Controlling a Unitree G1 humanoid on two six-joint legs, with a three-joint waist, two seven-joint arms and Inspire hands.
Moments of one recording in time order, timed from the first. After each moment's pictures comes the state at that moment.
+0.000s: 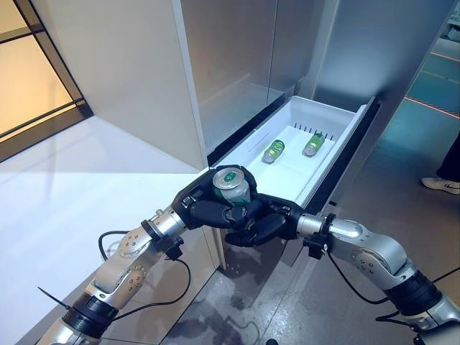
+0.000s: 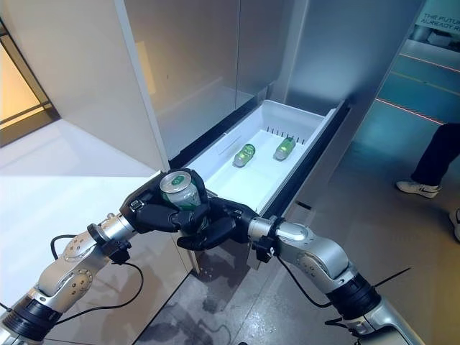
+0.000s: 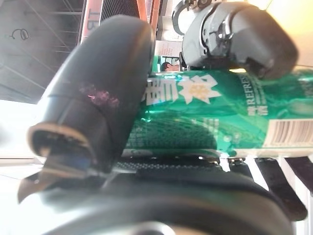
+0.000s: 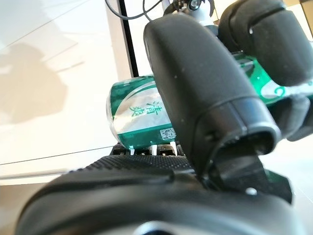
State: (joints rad) left arm -0.20 0.70 -0.35 -0.14 -0.89 -0.09 -0.41; right arm -0.40 -0.68 0.44 -0.21 0.80 0.52 0.35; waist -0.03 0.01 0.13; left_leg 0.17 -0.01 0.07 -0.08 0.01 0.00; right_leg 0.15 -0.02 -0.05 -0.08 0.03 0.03
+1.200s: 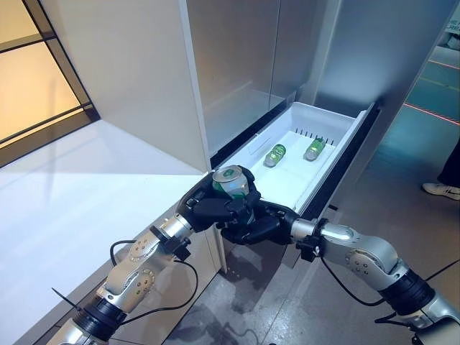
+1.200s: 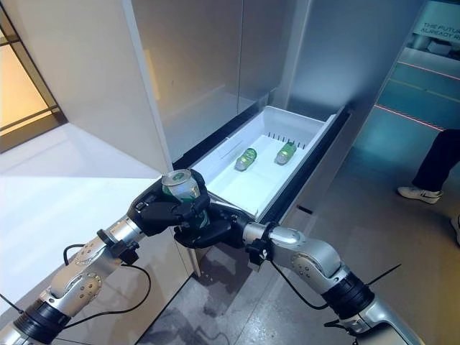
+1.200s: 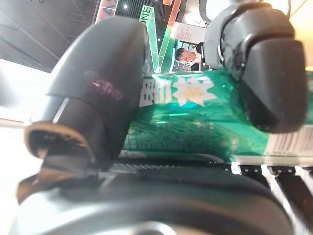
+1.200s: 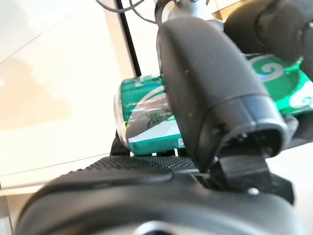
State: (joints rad) left arm -0.19 0.65 -0.42 -0.11 -1.02 -0.09 -0.30; right arm -0.40 -0.66 0.52 -0.17 0.90 0.51 0.23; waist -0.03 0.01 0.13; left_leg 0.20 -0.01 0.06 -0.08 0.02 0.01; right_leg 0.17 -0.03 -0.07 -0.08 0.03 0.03
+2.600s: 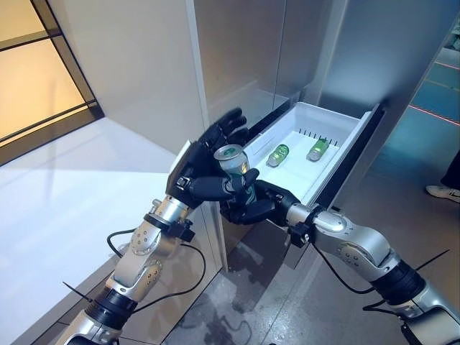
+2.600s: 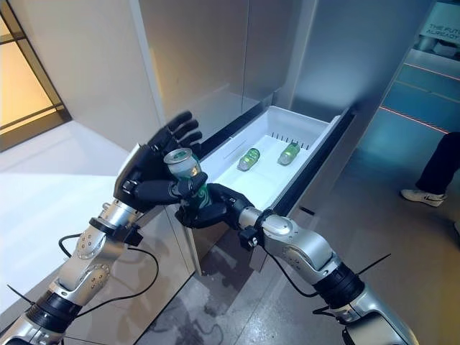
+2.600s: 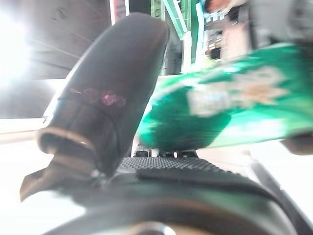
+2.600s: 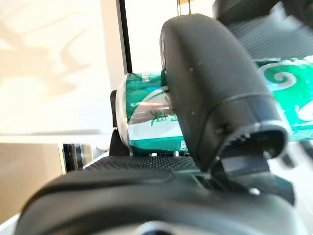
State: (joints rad) left arm -0.29 0.56 -0.34 -0.12 -0.76 -0.36 -0.12; right arm -0.49 -0.62 0.50 -0.15 0.78 0.48 0.00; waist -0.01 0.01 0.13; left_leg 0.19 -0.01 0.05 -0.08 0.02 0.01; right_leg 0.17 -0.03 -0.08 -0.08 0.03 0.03
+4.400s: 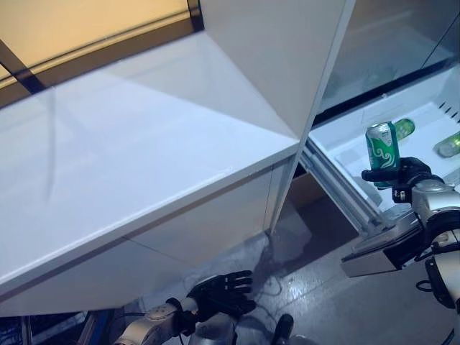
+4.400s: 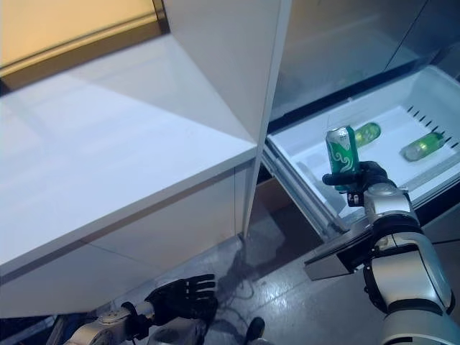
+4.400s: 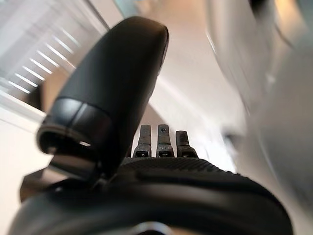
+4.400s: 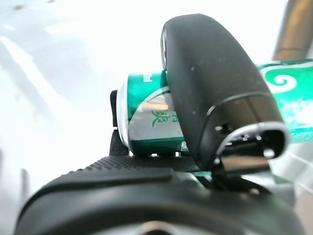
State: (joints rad) left arm 0.00 0.53 -0.60 0.46 -0.57 0.04 -0.24; right arm -0.91 -0.82 0.33 1.09 0.37 0.31 0.02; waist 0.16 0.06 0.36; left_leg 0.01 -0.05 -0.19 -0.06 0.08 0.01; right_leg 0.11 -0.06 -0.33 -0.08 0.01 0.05
